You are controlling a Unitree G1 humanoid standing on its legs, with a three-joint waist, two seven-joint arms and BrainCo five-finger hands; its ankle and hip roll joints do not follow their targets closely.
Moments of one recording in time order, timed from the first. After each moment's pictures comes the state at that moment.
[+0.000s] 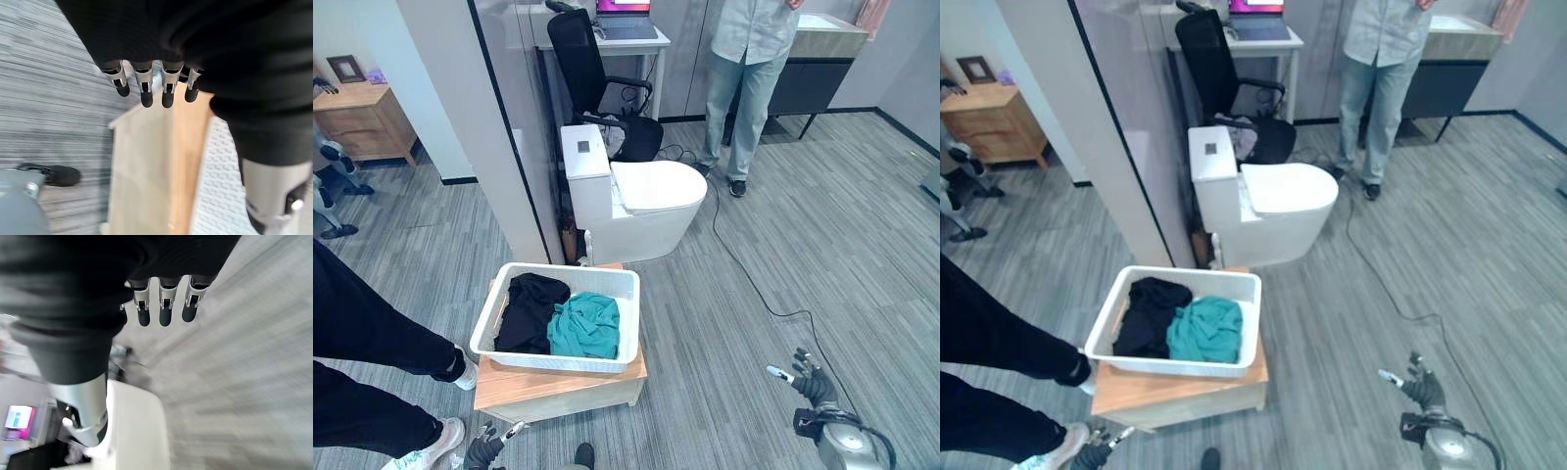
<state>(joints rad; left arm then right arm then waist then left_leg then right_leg) 0.35 0.30 0.08 0.64 -0.40 -0.19 0.00 0.22 -0.41 -0.18 0.41 0.24 -0.10 -0.07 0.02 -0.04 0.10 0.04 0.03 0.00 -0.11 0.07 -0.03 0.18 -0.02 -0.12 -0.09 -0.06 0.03</state>
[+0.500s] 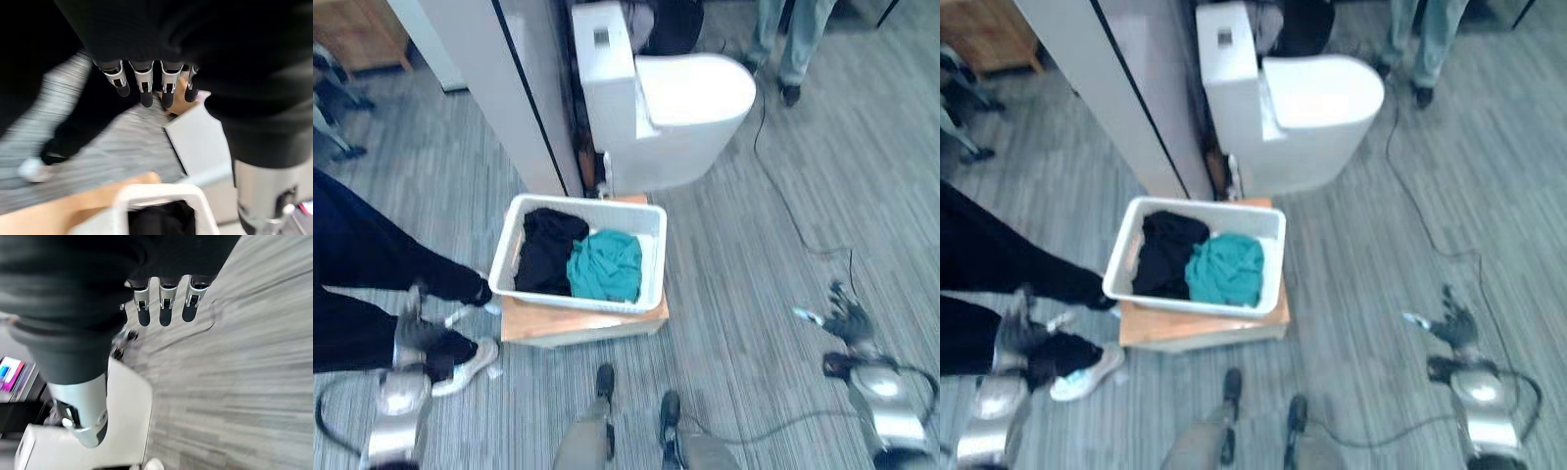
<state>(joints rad) -0.21 0.65 0.14 0.33 -0.18 -0.05 0.15 -0.15 -0.54 -0.13 0.30 0.18 0.03 -0.10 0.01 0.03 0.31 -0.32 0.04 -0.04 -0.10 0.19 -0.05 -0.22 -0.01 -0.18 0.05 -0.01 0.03</state>
